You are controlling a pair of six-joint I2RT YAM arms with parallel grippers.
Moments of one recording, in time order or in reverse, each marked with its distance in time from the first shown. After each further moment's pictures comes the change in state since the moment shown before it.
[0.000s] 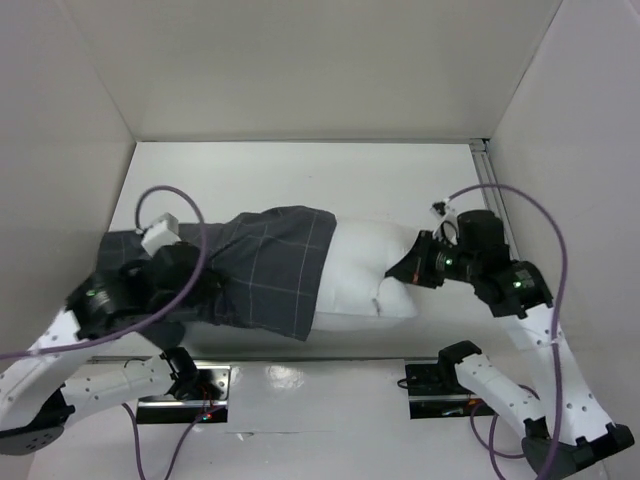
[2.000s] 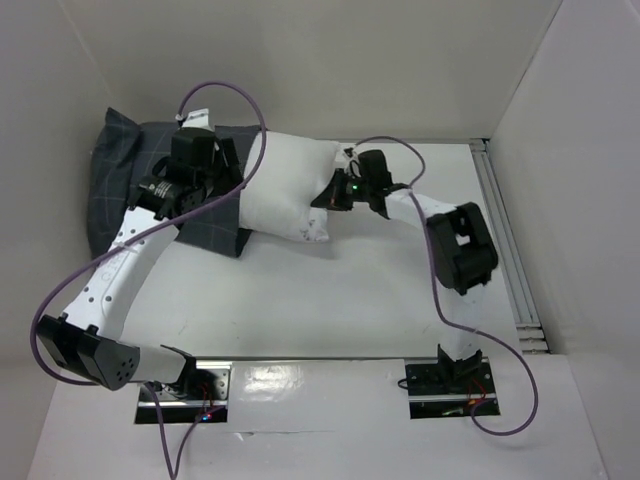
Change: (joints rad) left arm 0.552 0.543 0.386 0.555 0.235 0.855; right arm 0.070 1.313 0.502 1.006 -0.126 0.092
